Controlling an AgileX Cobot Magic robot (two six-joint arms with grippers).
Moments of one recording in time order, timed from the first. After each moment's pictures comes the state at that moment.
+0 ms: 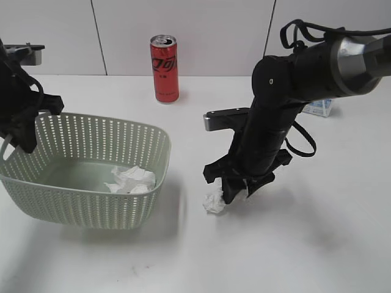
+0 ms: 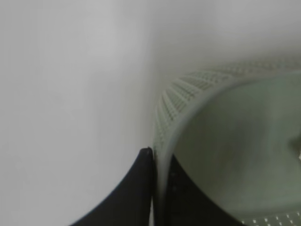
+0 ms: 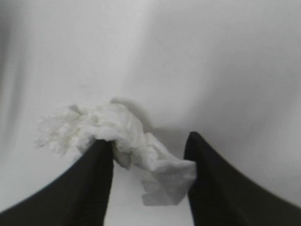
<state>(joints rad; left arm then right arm) -0.24 1.78 -1.29 -0.15 1.15 -0.08 0.59 2.07 -1.25 0.26 0.76 0.02</state>
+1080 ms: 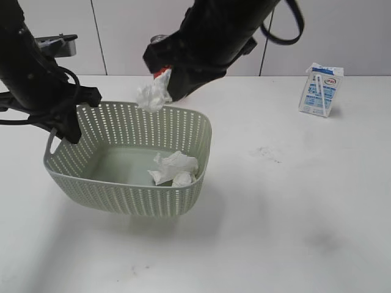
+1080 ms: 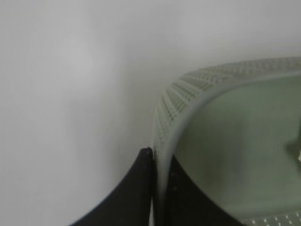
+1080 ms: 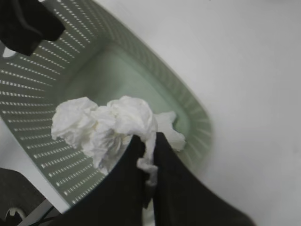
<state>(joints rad) -0.32 1.78 -1.28 -0.28 1.02 -0.04 0.70 1.80 -1.60 0.27 0.94 -0.05</state>
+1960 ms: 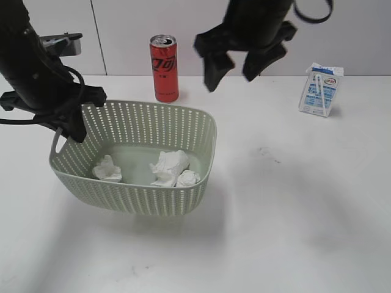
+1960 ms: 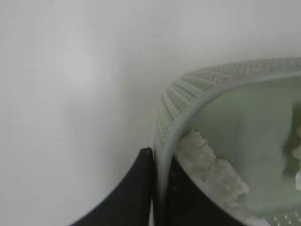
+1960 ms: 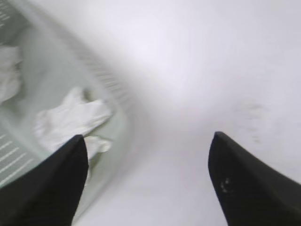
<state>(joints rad) -0.35 1.78 -1.28 -0.29 0.99 -0.04 0.63 1.98 -1.80 0.19 1.18 0.01</state>
